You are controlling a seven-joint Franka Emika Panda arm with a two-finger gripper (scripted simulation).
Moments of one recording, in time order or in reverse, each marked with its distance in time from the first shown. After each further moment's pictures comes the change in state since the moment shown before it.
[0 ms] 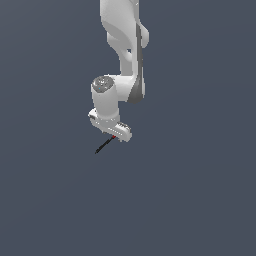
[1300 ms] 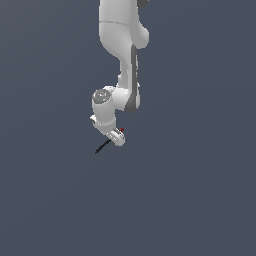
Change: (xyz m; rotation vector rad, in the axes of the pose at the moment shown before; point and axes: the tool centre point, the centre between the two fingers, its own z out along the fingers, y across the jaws) arm -0.016 0.036 0.070 -0.013 -0.003 0.180
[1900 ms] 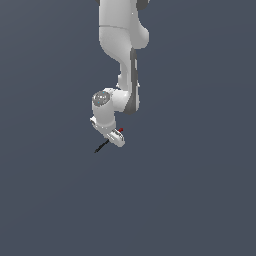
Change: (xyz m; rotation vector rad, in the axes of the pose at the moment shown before) arm 0.002 0.002 0.010 0.001 0.002 0.005
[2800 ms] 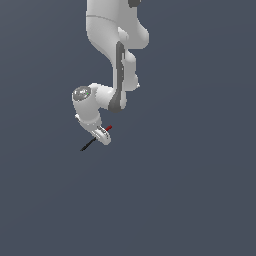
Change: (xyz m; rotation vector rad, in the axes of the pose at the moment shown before) arm 0.045 0.046 -0.027 0.000 -0.001 -0.002
